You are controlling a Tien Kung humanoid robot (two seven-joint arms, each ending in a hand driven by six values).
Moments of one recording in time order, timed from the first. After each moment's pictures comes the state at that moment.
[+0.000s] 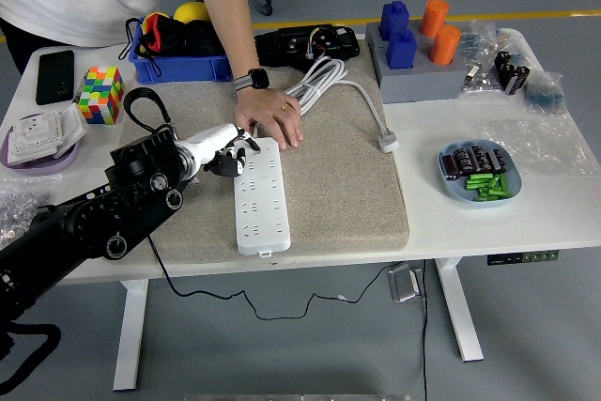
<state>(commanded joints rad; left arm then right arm) -0.77 0.14 -0.68 -0.83 1.62 -0.12 0.31 0.05 -0.23 1.38 0.35 -1.37 0.06 -0.25</state>
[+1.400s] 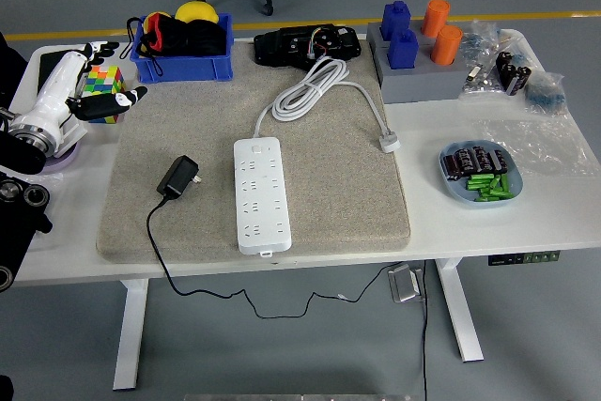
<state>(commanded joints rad) -0.35 0.23 -1.50 -1.26 1.83 0.00 0.15 0.05 -0.22 1.40 0.35 -1.38 0.06 -0.25</state>
